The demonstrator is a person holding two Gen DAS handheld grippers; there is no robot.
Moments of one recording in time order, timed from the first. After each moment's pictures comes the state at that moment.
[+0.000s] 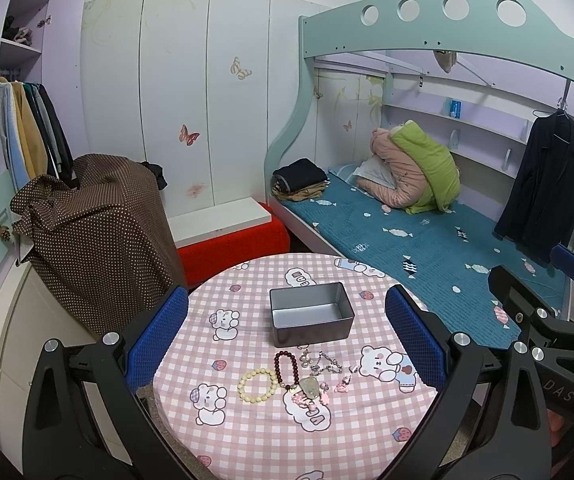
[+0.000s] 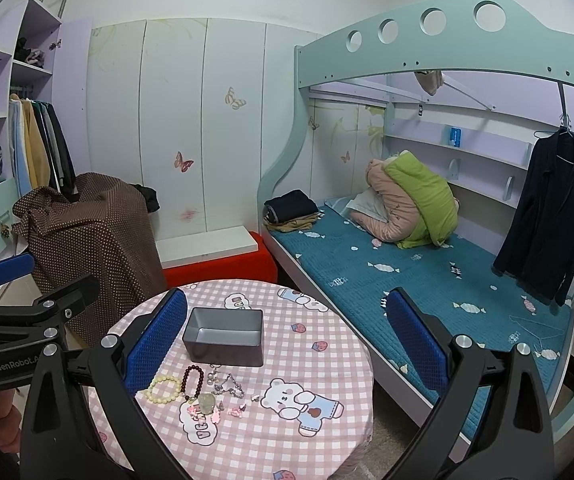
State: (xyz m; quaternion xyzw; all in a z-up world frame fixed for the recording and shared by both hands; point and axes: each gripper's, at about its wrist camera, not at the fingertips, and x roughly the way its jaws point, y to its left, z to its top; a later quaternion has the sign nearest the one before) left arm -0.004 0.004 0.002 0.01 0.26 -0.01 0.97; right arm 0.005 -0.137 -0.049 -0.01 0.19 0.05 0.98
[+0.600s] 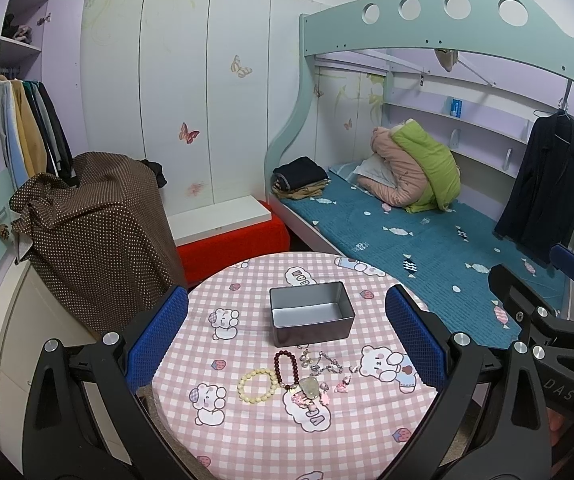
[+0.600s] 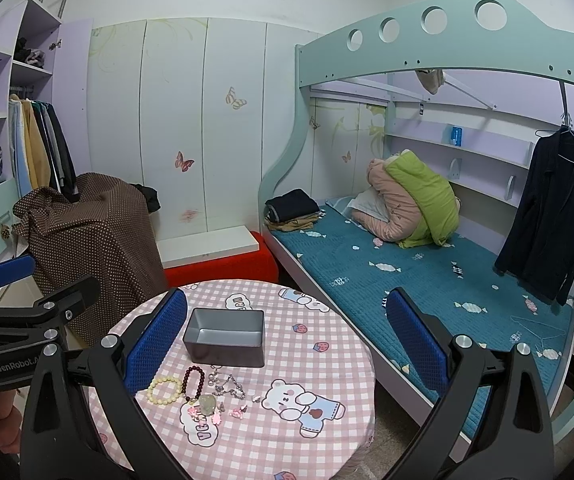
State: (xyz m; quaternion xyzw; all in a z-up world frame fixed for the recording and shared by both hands) left arm 0.000 0.007 0.008 0.01 0.26 -0.01 0.97; right arm 0.007 -0.130 -0.052 -0.01 0.19 0.05 0.98
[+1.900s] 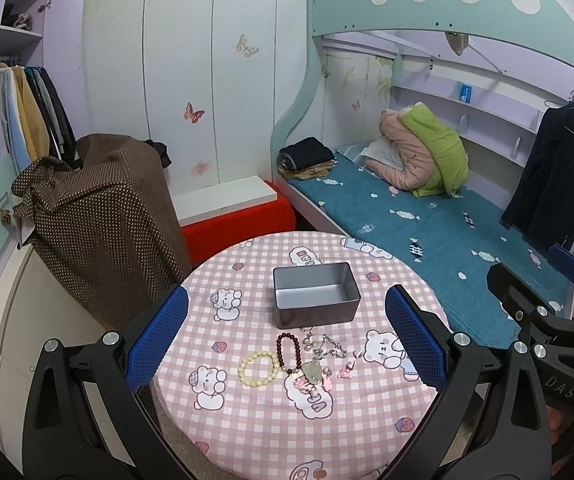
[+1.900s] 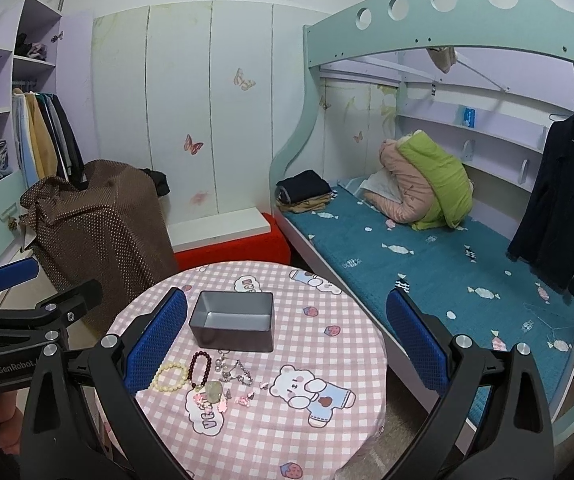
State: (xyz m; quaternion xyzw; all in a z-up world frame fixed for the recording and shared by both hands) left arm 0.012 0.005 -0.019 0.01 0.29 0.01 0.96; right arm 0.019 -0.144 -0.069 0.00 0.23 0.08 0.97
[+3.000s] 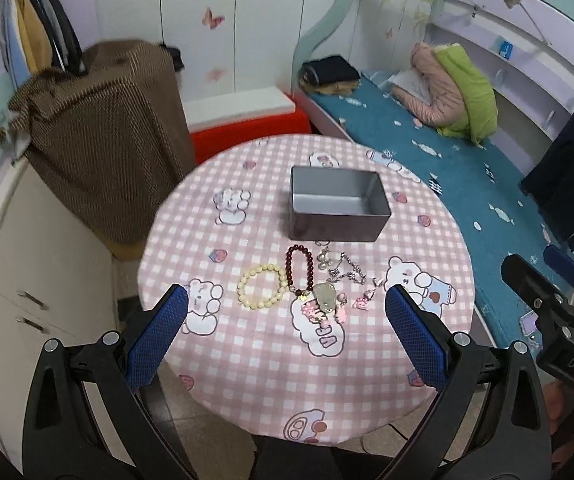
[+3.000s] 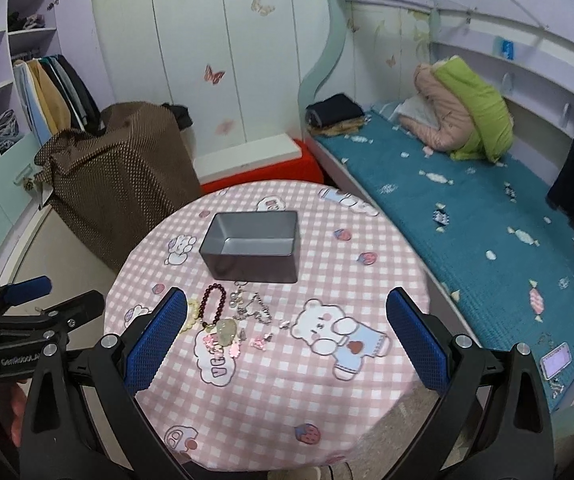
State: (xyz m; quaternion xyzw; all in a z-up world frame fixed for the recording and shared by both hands) left arm 0.050 0.037 -0.104 -0.06 0.45 0.03 0.89; right arm 0.067 -0.144 -0.126 0.02 0.36 0.15 0.92
